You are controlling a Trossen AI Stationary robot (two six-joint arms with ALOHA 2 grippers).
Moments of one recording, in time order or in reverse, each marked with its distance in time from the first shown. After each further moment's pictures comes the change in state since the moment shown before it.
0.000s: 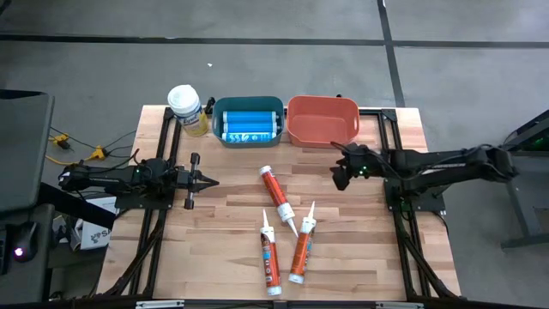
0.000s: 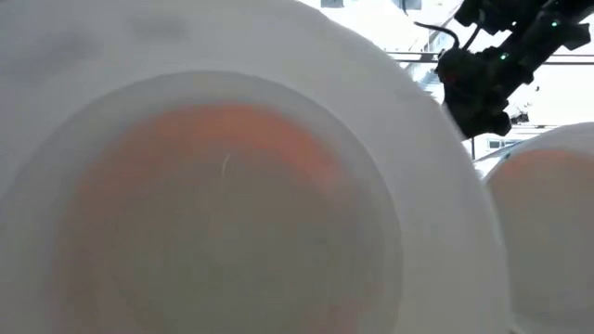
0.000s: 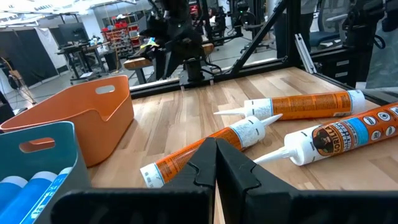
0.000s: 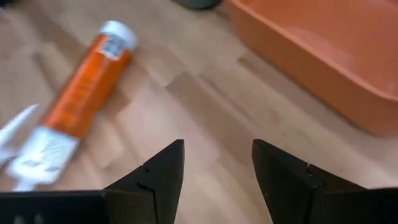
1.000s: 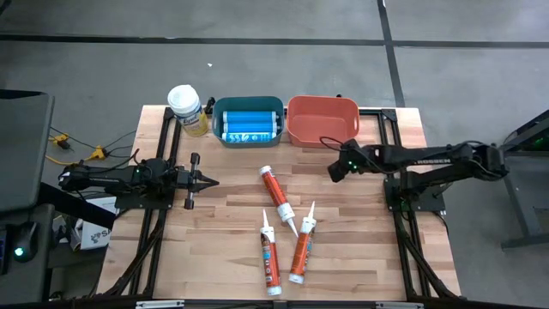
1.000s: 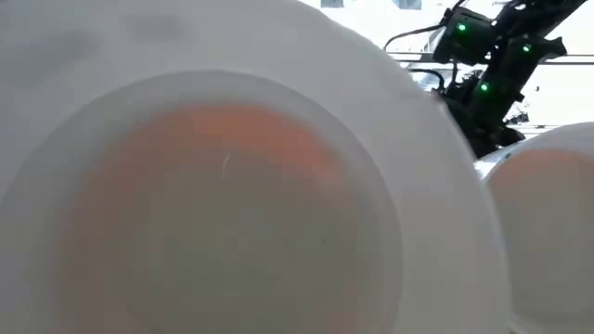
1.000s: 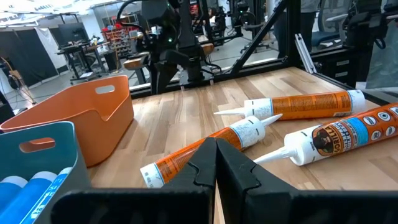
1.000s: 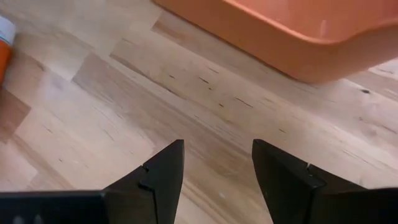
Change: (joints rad) left arm 0.000 0.000 0.000 0.000 0.000 0.000; right arm -0.104 0.181 0.050 -0.130 0.043 0.167
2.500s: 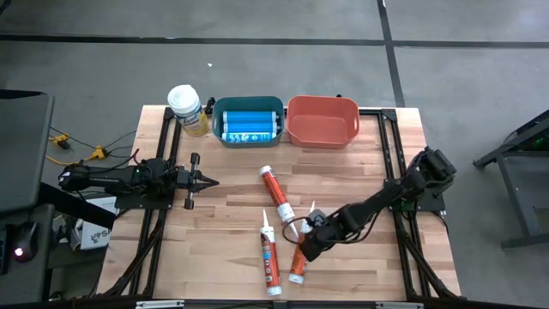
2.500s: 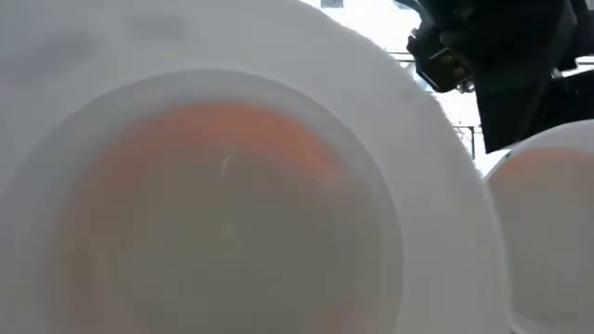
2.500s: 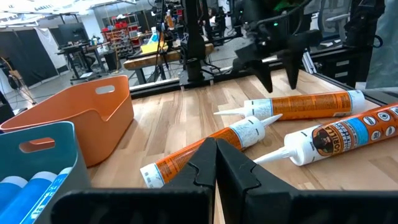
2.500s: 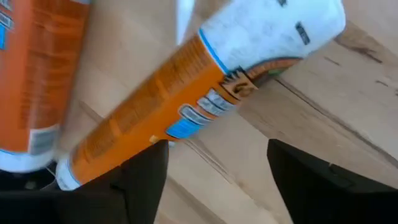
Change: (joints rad) left arm 0.000 0.000 0.000 0.000 0.000 0.000; right arm 0.703 0.630 0.576 -0.099 -0.305 0.677
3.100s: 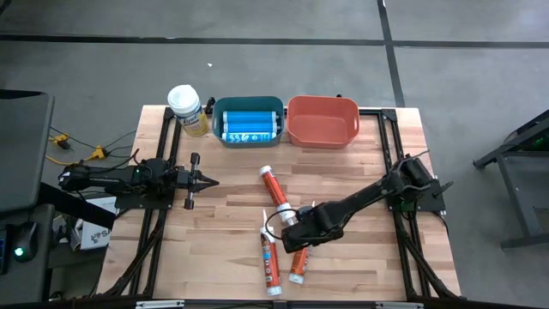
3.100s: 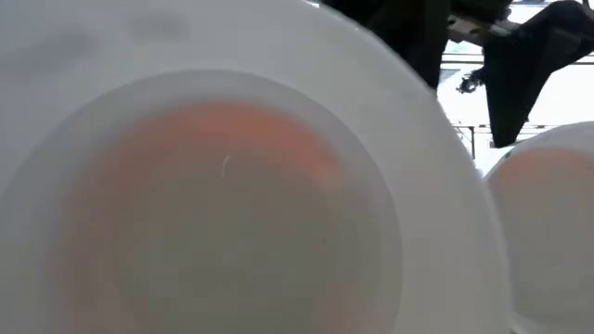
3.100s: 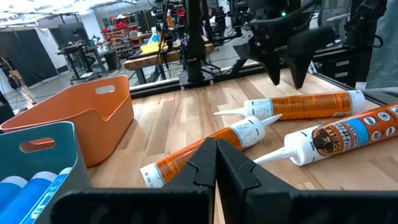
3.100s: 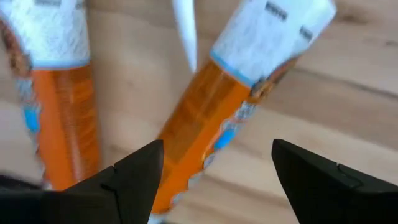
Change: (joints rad) left arm 0.000 0.000 0.000 0.000 0.000 0.000; right arm -0.069 0.214 0.397 -0.361 -0.100 0.255
